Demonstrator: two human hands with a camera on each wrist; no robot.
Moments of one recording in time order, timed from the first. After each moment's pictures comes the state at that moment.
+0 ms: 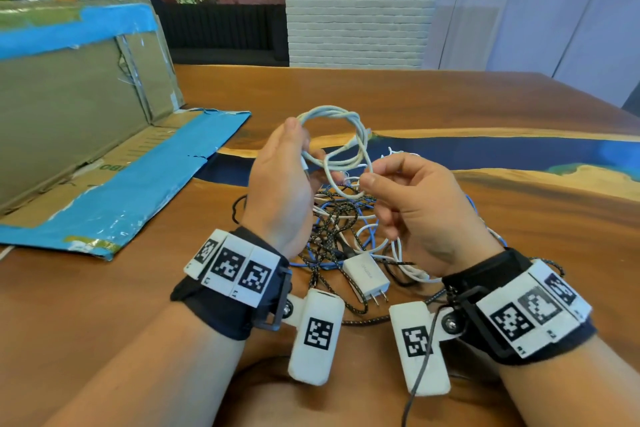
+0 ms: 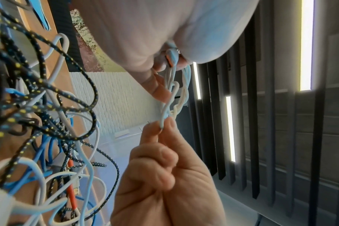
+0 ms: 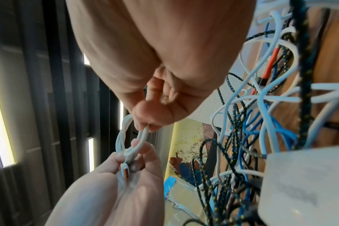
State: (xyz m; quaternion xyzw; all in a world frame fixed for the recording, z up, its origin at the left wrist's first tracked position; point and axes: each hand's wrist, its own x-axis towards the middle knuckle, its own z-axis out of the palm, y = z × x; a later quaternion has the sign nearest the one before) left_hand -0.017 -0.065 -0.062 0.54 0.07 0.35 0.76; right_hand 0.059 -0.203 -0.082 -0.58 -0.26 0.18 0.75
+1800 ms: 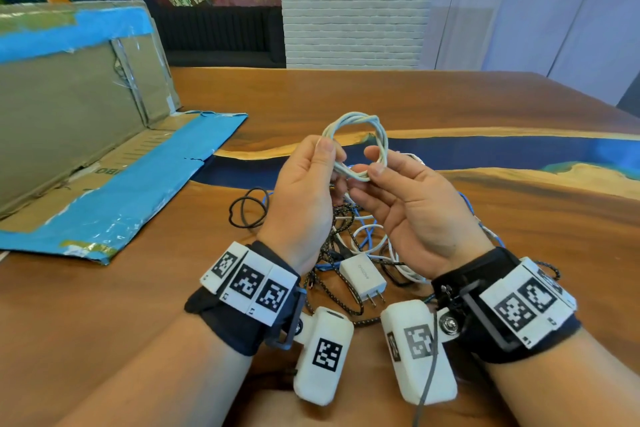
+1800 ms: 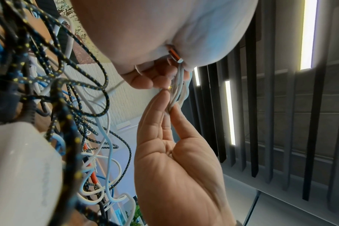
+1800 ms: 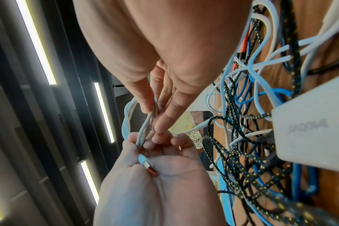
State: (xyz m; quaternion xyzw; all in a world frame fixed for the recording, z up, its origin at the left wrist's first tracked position) left_hand -0.013 -0.077 -0.079 0.64 0.00 0.32 0.70; right_hand 0.056 -0.200 -0.080 -0.43 -0.18 0.25 0.85
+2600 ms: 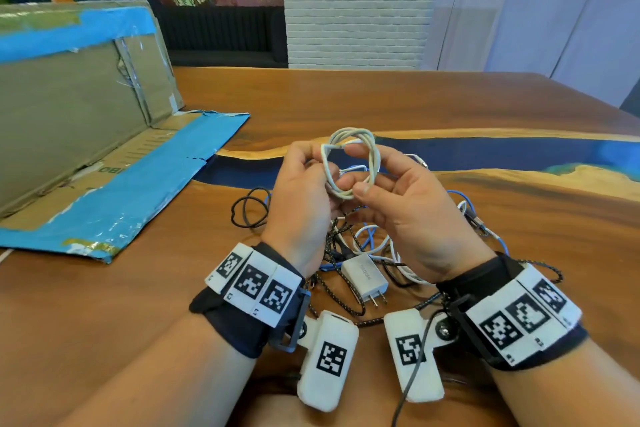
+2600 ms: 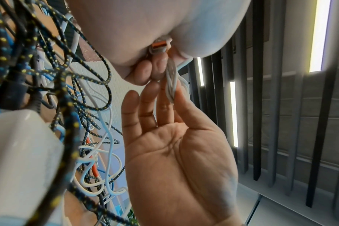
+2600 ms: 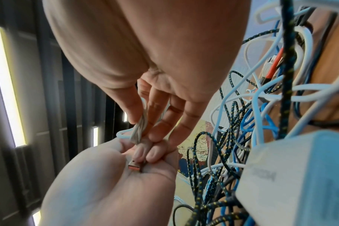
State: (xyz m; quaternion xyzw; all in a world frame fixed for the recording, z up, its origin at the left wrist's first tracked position) left_hand -0.020 -0.082 -0.073 0.58 0.06 0.29 0.76; right_hand 0.053 -0.199 -0.083 -0.55 -0.35 0.21 0.73
